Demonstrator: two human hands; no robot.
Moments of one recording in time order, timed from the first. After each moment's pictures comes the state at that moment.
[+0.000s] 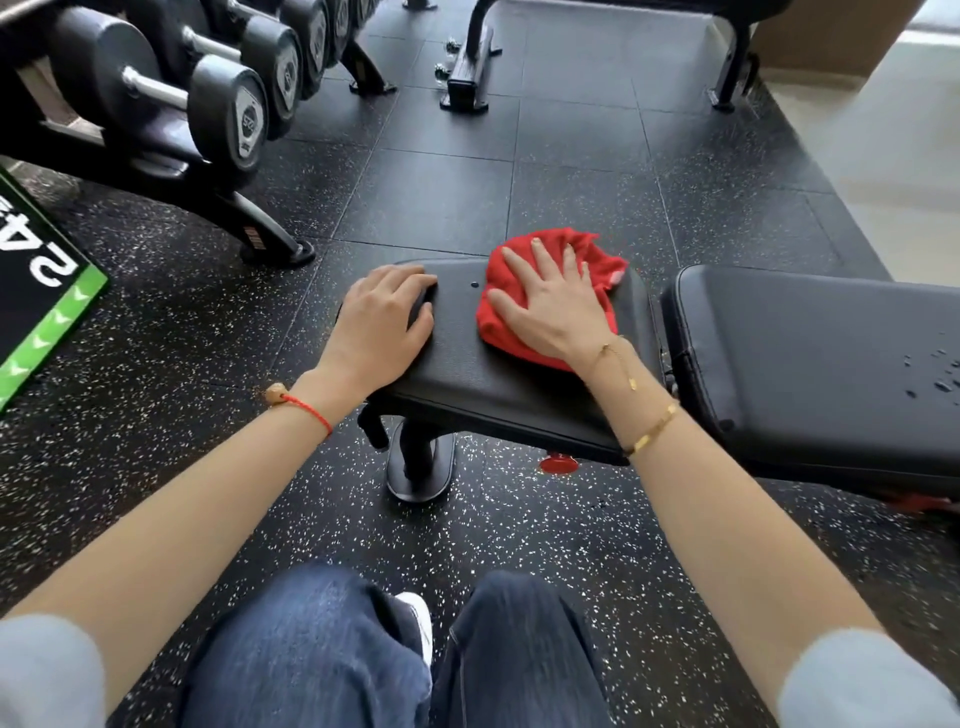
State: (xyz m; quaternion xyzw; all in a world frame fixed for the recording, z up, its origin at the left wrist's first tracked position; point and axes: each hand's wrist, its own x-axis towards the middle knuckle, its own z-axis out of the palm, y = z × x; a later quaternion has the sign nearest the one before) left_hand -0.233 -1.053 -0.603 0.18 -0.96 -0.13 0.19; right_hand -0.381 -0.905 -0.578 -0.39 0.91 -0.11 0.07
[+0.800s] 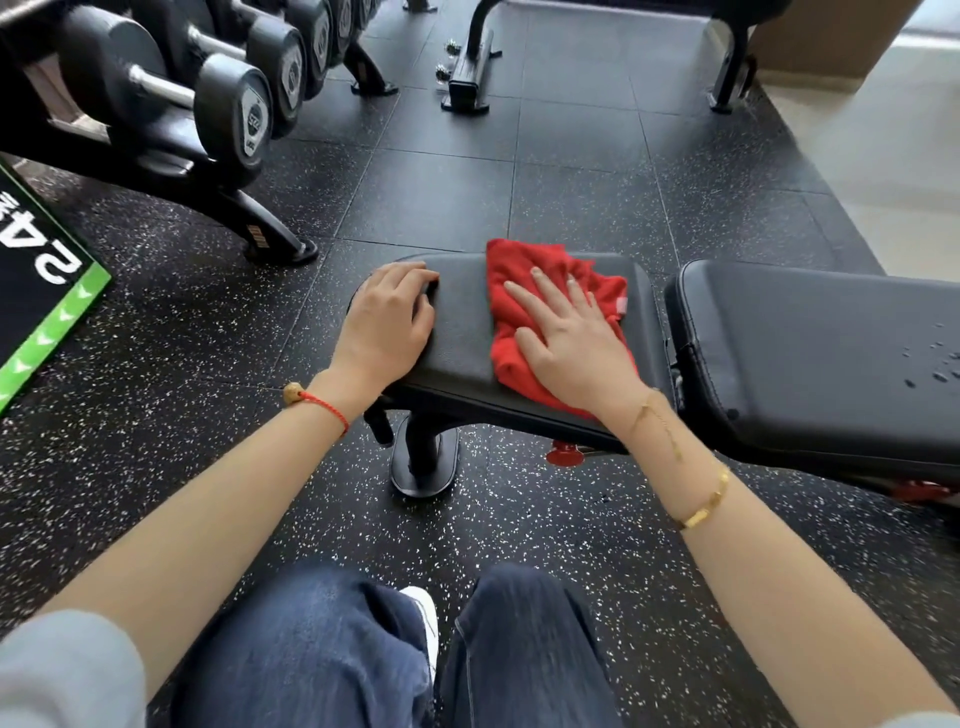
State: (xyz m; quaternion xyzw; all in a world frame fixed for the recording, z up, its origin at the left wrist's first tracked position) left_hand -0.228 -1.051 -0.607 0.19 -0.94 -0.17 0.23; right_hand -0.347 -0.865 -0.589 -0.43 0.89 -0.14 0.02
